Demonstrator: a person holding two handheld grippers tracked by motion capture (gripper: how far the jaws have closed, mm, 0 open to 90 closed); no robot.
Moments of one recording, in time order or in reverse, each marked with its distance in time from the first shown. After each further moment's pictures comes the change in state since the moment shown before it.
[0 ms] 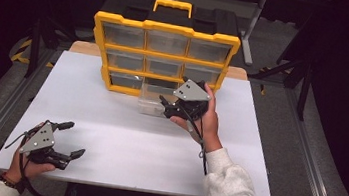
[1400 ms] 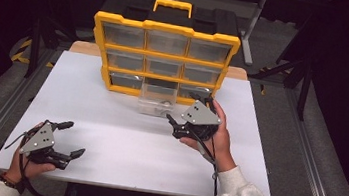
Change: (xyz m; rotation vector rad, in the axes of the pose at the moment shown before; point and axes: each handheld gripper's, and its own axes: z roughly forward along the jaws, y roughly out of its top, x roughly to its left) left arm -0.001 0.000 -0.001 0.000 0.014 0.009; right arm 0.015 -0.020 -0.048 -0.006 0.035 -0.078
